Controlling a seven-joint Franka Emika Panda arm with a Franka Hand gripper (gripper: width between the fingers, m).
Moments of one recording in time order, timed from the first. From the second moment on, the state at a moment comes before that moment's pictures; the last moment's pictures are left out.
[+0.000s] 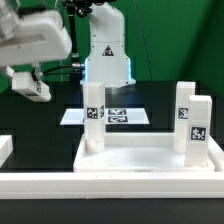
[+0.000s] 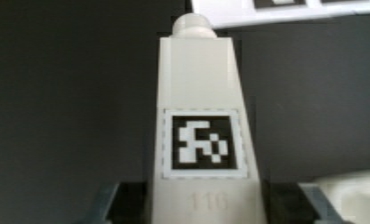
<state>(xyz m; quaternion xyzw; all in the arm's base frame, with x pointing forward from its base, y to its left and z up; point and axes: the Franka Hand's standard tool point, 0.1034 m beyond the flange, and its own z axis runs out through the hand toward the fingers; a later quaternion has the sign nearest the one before) 0.486 -0.179 0.135 -0.97 0.07 0.21 0.09</state>
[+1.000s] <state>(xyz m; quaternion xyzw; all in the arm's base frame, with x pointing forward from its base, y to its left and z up) 0.624 -0.114 0.201 -0.98 0.12 -0.16 0.02</state>
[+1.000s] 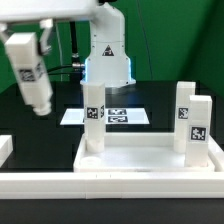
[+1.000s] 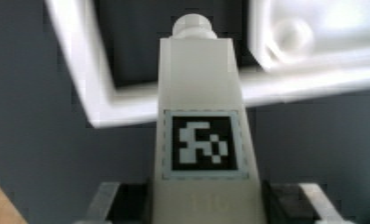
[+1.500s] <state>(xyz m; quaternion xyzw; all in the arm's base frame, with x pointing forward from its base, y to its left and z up) 0.605 -0.109 0.185 -0.95 0.13 -0.29 -0.05</state>
